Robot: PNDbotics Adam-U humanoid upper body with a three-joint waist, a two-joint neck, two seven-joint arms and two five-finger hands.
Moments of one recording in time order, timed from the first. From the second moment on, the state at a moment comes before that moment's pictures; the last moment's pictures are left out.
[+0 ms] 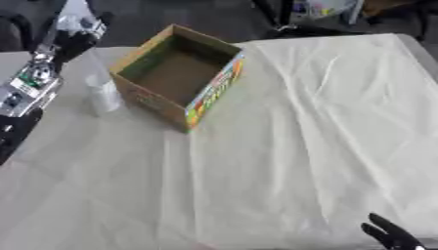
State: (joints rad) left arm -0.44 0.78 -0.03 -1.37 0.15 0.08 0.24; right arm 0.17 0.03 -0.04 -1.86 -0.13 -0.25 0.90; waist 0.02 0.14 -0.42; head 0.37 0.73
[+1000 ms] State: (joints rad) left arm -0.45 0.78 -0.03 -1.35 0.17 0.09 0.25; right arm 0.17 0.03 -0.04 -1.86 -0.12 -0.25 0.90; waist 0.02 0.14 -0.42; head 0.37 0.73
